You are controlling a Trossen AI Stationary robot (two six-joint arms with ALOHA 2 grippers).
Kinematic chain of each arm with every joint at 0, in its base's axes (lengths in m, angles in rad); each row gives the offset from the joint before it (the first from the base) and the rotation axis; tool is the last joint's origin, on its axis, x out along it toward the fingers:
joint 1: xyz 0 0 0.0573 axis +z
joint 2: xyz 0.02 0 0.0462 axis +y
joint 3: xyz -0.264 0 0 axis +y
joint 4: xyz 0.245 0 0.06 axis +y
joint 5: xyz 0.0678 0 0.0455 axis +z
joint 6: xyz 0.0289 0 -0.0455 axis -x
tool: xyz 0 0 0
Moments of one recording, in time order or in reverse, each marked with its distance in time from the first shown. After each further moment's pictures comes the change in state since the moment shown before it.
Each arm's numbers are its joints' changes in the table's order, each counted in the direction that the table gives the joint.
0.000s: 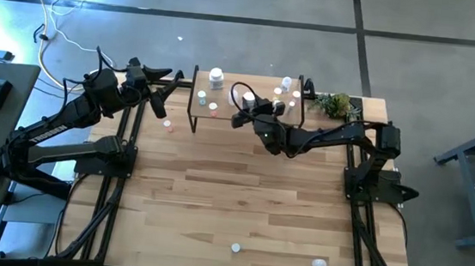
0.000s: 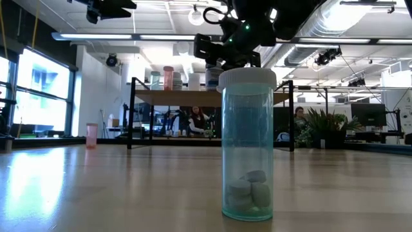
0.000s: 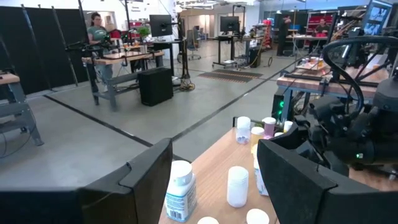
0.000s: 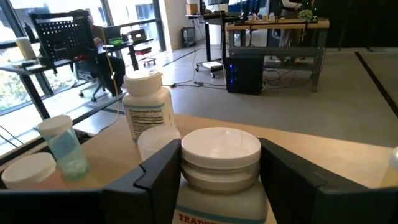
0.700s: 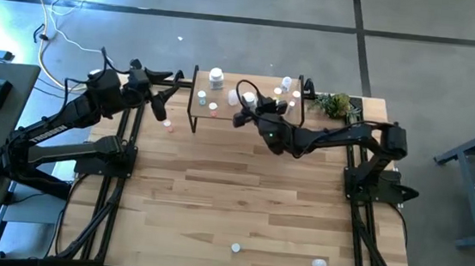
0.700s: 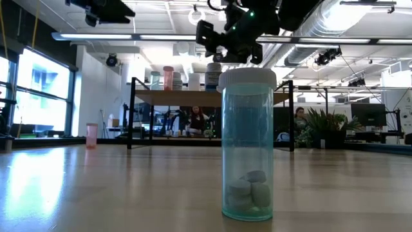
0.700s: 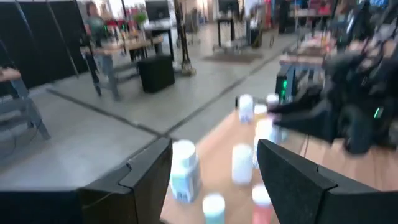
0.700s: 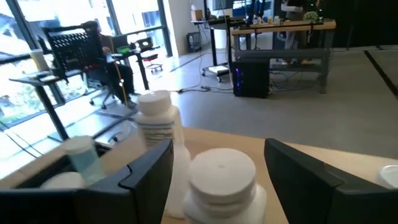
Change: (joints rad) left arm 0.000 0.000 0.000 0.070 0.000 -0.052; right arm 0.021 -0.057 0.001 -0.005 0.004 0.009
